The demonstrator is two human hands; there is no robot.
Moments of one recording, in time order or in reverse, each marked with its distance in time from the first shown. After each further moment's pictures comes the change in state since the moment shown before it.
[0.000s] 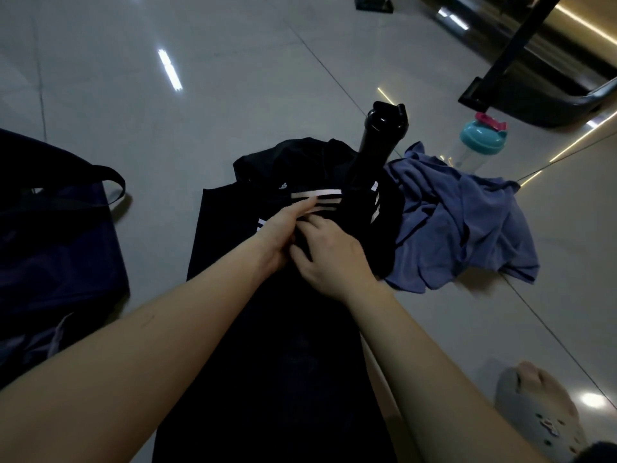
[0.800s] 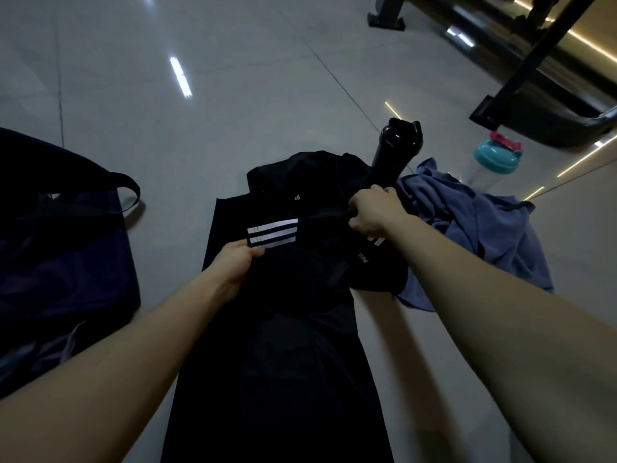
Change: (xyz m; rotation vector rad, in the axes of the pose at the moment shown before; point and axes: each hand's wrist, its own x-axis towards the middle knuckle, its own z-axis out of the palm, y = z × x) left_hand -0.004 -0.023 -0.097 0.072 0.298 0.065; right_hand 0.104 0.073 -0.040 -0.306 -0.347 0.169
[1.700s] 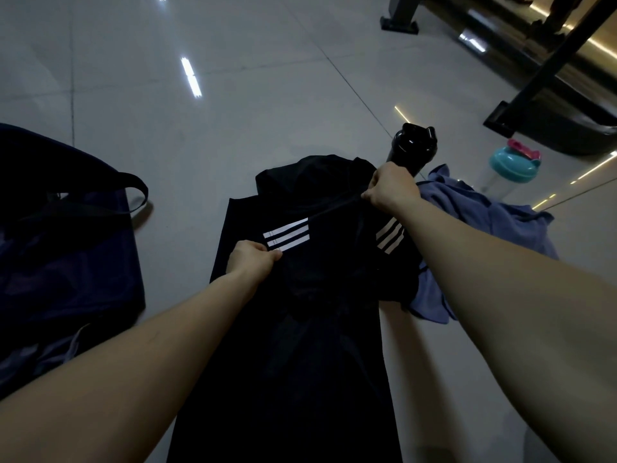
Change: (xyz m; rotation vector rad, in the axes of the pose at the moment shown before) left_hand 0.023 -0.003 0.015 0.415 0.281 0.096; right_hand 0.048 0.012 -0.015 0.388 0.253 0.258
